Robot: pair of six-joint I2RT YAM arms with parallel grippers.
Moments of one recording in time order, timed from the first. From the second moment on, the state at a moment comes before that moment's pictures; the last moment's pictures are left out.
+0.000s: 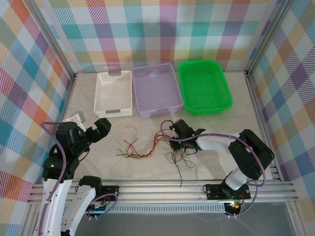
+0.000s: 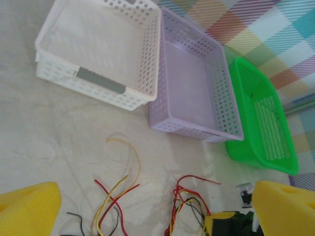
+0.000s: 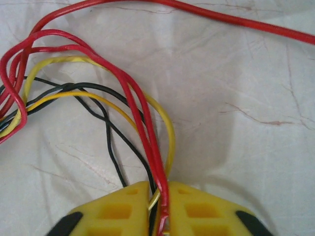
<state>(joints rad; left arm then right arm) -0.12 0.56 0.88 -0.85 0.11 -0.65 0.77 1.57 0.73 -0.22 -0.04 0.40</state>
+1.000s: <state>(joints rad) -0.13 0.70 0.78 -0.58 0.23 -0.90 0.79 1.11 0.73 -0.31 -0.28 0.41</state>
